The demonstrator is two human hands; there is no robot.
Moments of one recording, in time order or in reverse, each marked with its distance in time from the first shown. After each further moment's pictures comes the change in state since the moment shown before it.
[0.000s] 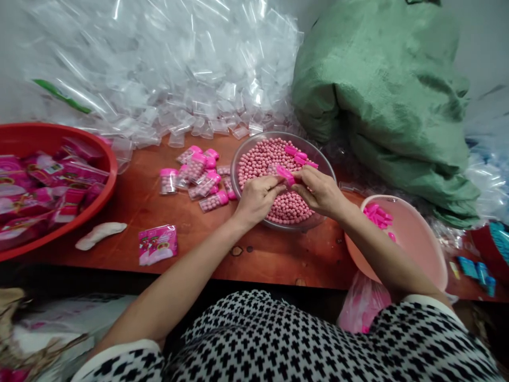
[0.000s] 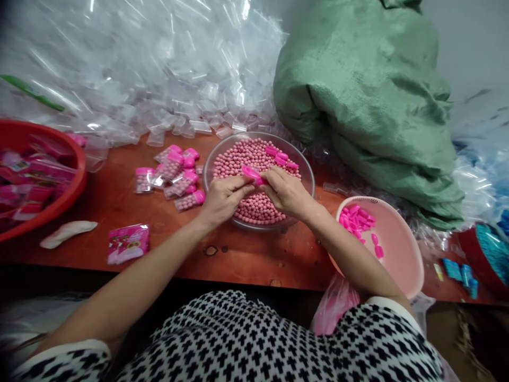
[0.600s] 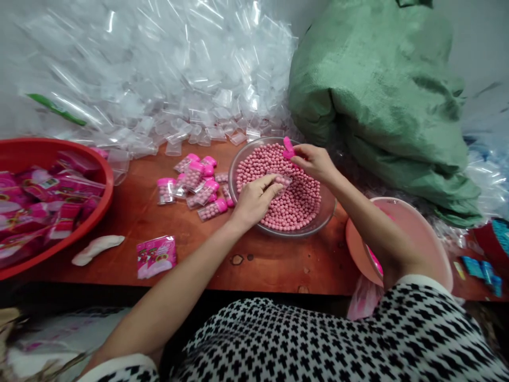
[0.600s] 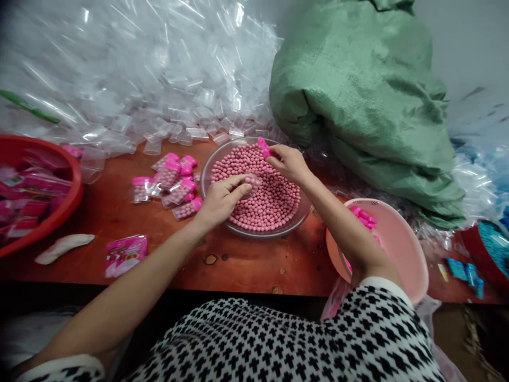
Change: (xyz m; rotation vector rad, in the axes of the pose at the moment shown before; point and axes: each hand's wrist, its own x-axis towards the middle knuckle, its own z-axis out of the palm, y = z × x) left_hand 0.013 -0.004 -0.004 -0.175 -0.067 -0.194; right_hand 0.041 0.071 0.013 -0.018 -0.162 0.521
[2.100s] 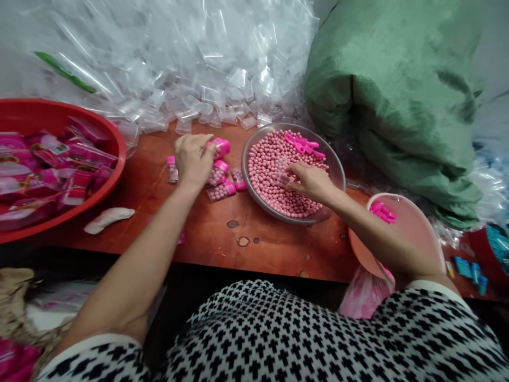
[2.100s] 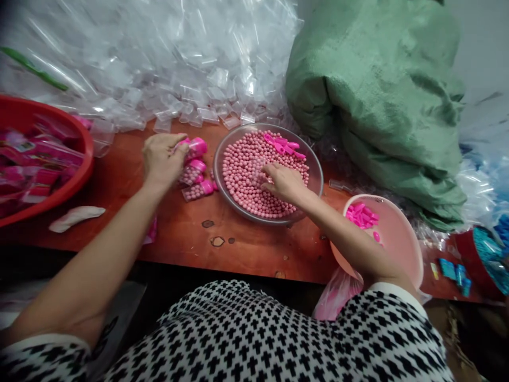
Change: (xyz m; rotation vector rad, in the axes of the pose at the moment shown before) left_hand 0.006 -0.093 -0.136 0.389 0.575 0.088; right_hand -0.046 -0.045 0.023 -0.067 -0.253 -0.036
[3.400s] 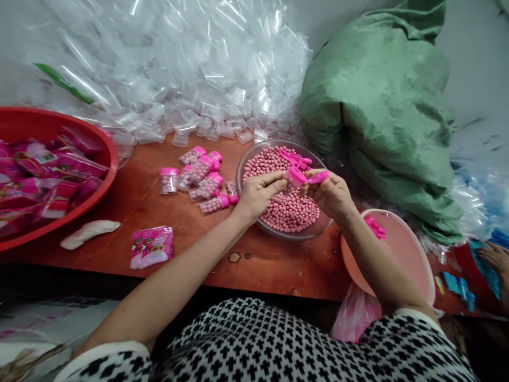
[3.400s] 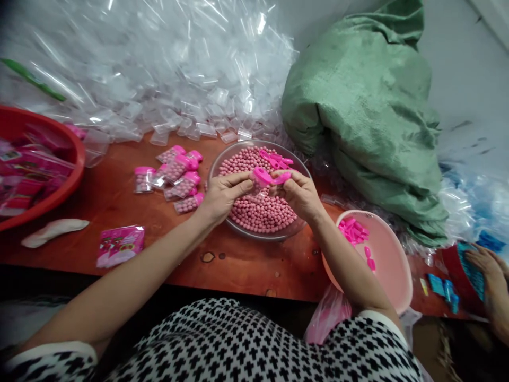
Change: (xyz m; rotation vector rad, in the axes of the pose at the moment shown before) left_hand -0.058 0.139 0.072 -0.972 -0.413 -0.367; right_hand -0.025 0.005 -0.022 1.374 0.227 0.071
